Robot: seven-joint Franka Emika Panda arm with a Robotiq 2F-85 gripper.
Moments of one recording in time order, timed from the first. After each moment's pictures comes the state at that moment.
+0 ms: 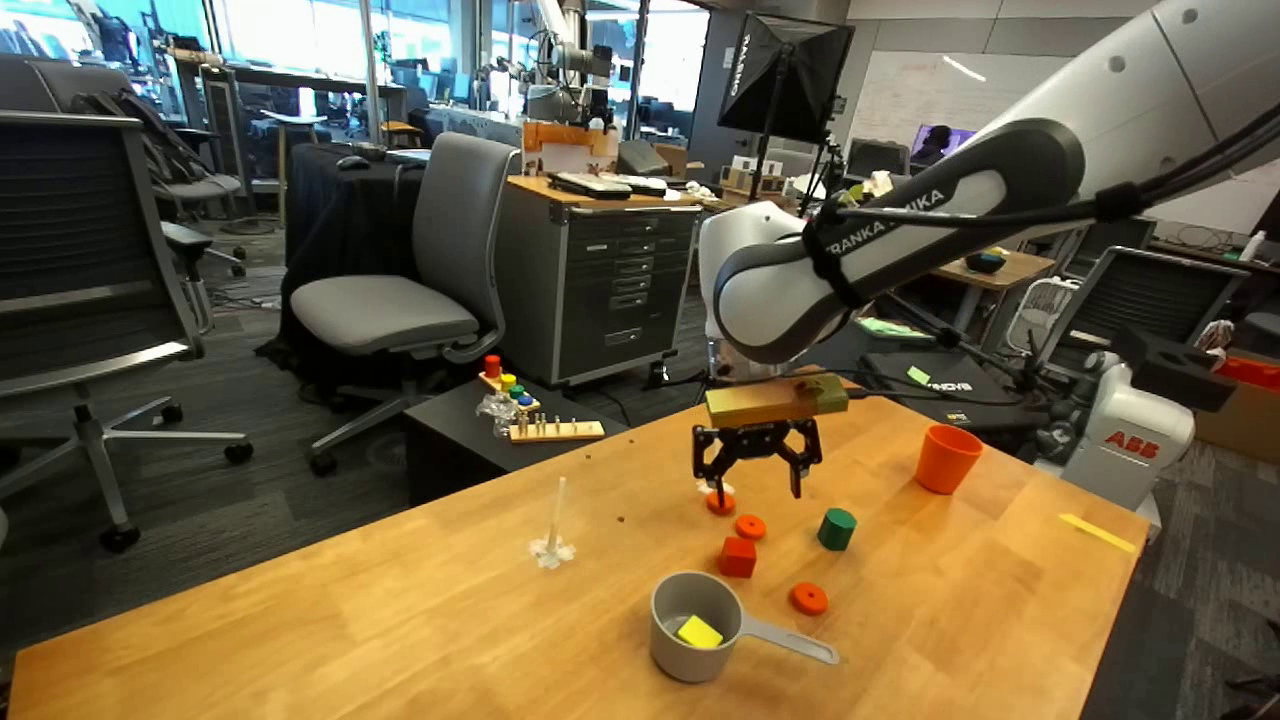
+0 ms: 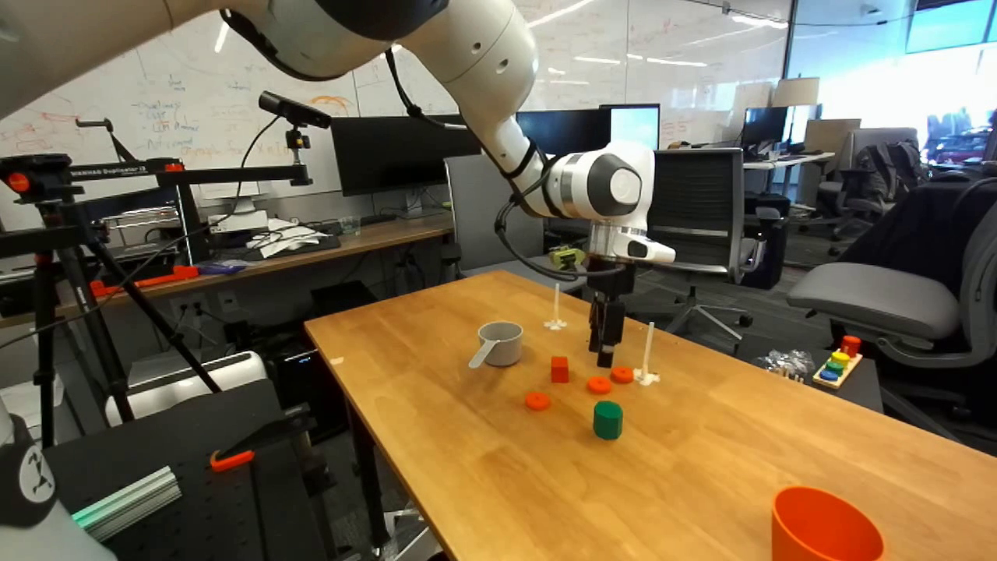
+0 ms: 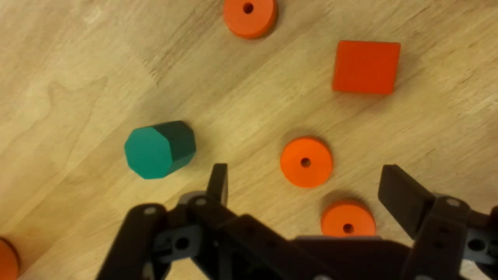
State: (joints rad) arm 0.23 1.05 -0.11 -1.26 0.01 2.01 0.80
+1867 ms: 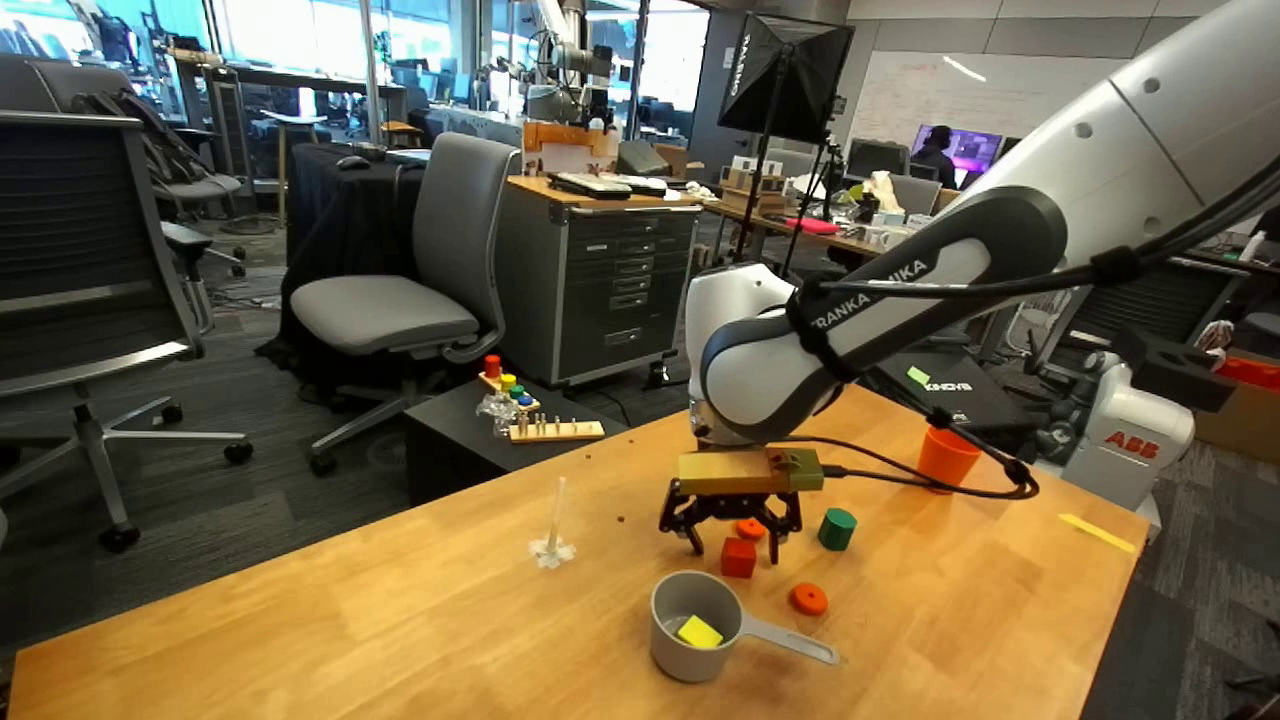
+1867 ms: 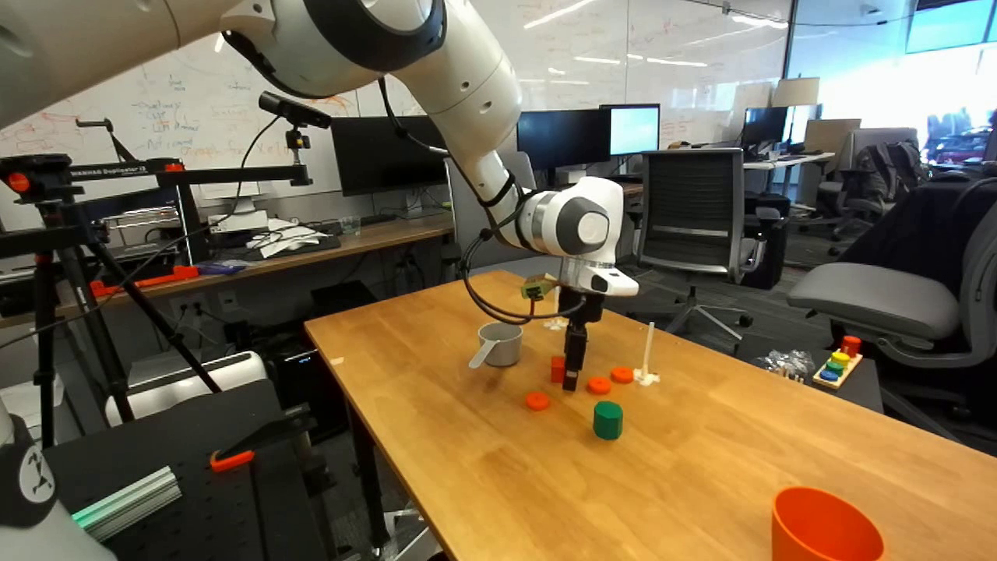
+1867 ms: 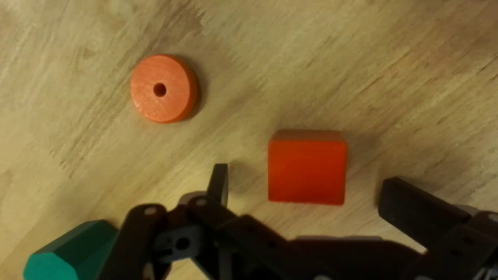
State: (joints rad) arm 0.27 1.10 -0.08 -1.33 0.06 2.17 0.92
